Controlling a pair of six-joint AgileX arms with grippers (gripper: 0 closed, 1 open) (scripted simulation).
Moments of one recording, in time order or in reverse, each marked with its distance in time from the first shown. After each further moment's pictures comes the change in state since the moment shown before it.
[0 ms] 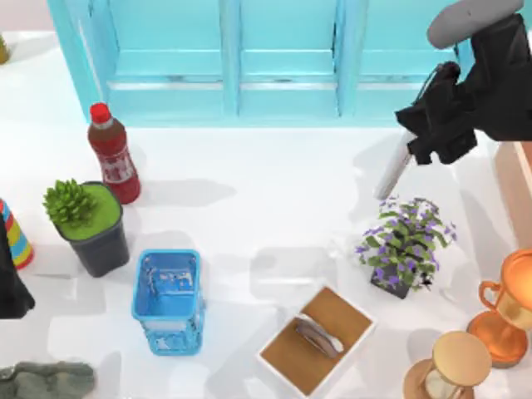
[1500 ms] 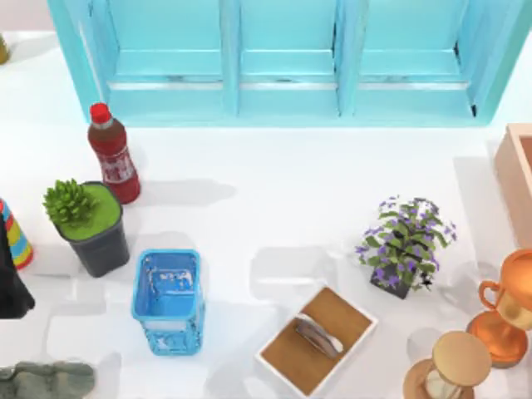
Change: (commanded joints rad) left arm 0.000 0.000 0.000 0.000 0.000 0.000; right arm -0.768 -0.142 -0.066 -0.309 -0.139 -0.414
